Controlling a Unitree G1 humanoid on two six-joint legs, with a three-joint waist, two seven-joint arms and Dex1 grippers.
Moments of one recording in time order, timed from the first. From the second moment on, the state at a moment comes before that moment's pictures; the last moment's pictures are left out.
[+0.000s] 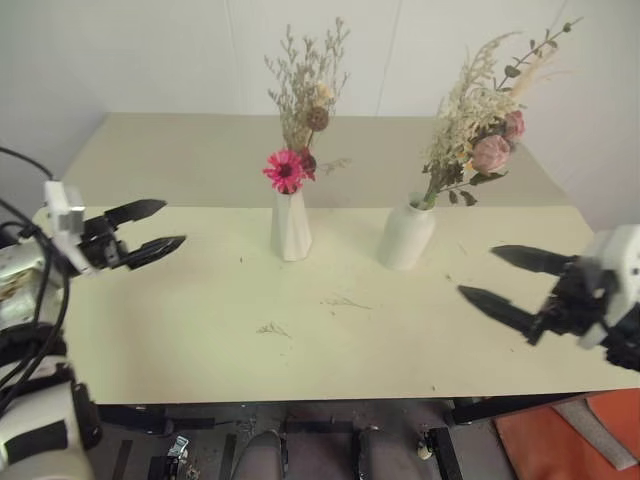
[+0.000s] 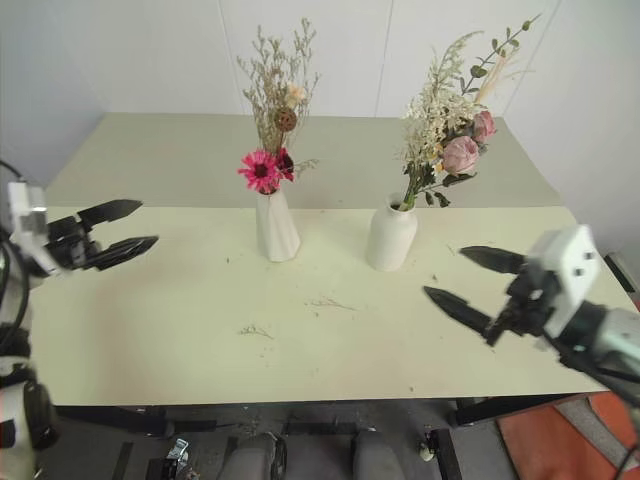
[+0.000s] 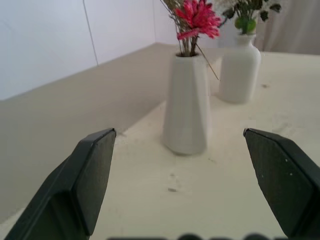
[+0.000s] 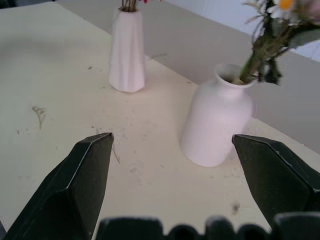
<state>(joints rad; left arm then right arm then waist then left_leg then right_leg) -0.51 0.87 0.43 0.52 -0.47 0.08 -1.53 0.13 -0.95 -0.66 -0.55 0.82 0.63 0.84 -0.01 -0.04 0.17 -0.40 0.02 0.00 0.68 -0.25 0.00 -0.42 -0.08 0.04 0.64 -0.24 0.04</state>
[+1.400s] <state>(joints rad) -0.43 0.85 0.33 0.10 -0.68 0.26 -1.40 0.29 -1.03 -0.89 -0.35 0.61 0.63 1.17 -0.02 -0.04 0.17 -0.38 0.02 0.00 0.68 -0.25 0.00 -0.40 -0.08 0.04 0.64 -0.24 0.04</state>
